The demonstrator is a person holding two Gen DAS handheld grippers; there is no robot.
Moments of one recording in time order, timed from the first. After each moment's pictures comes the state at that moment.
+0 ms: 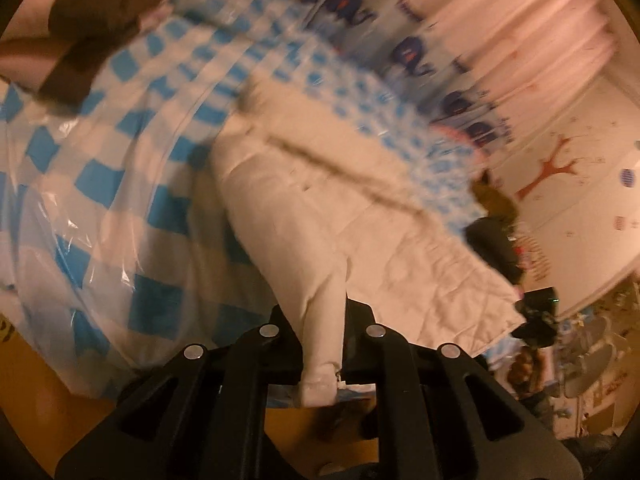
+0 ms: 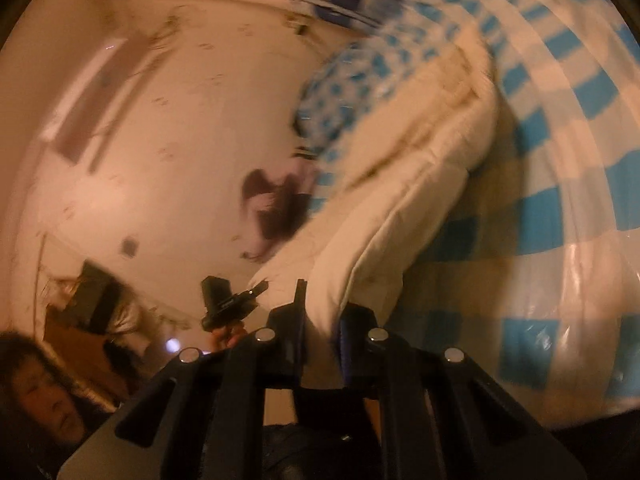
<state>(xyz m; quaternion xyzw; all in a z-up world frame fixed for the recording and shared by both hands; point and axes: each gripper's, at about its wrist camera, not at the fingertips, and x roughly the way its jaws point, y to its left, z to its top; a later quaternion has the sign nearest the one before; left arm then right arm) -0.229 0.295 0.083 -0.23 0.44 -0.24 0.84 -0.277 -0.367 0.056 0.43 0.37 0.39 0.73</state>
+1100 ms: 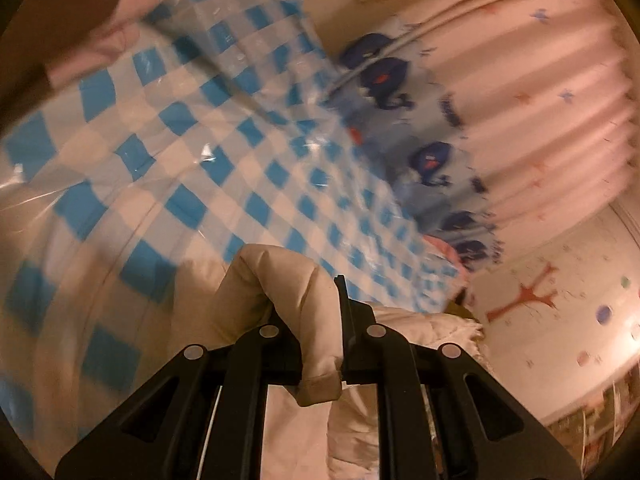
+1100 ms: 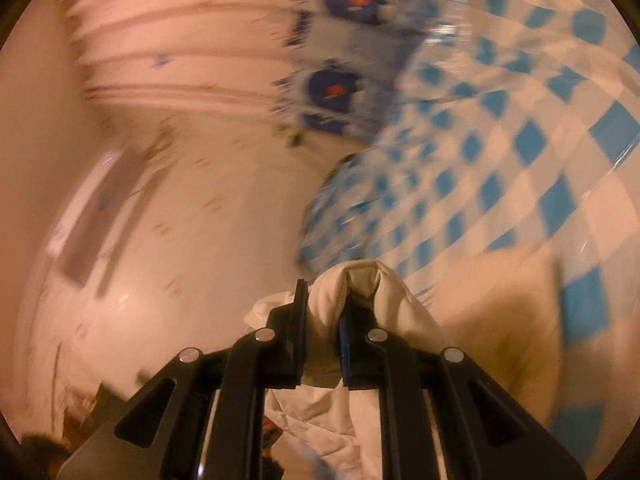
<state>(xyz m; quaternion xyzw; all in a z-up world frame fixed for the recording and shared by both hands) 0.080 0.292 0.077 -0.38 0.39 -0.18 0.82 0.025 -0.423 0.037 0.56 0.25 0.31 0.73</state>
